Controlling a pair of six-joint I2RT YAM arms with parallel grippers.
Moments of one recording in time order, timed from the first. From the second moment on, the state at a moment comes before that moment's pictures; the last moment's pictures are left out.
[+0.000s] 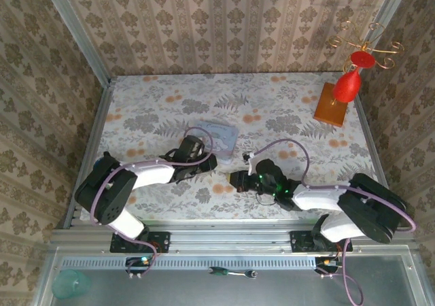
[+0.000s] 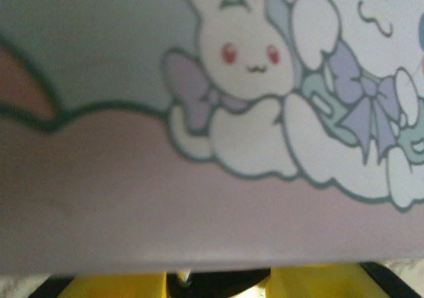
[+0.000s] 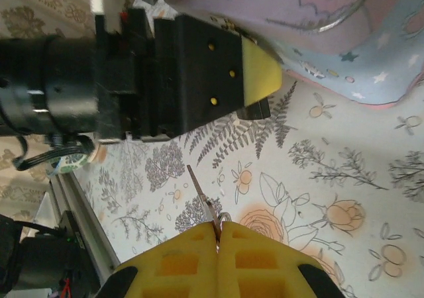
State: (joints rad) left arm -0.70 1.55 0.64 0.08 0.15 -0.80; right arm 0.83 1.41 0.37 0.59 -0.16 0.79
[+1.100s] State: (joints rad) left arm -0.78 1.37 0.42 0.33 0.15 -1.38; right arm 0.92 1.62 0.32 0.87 0.00 0.82
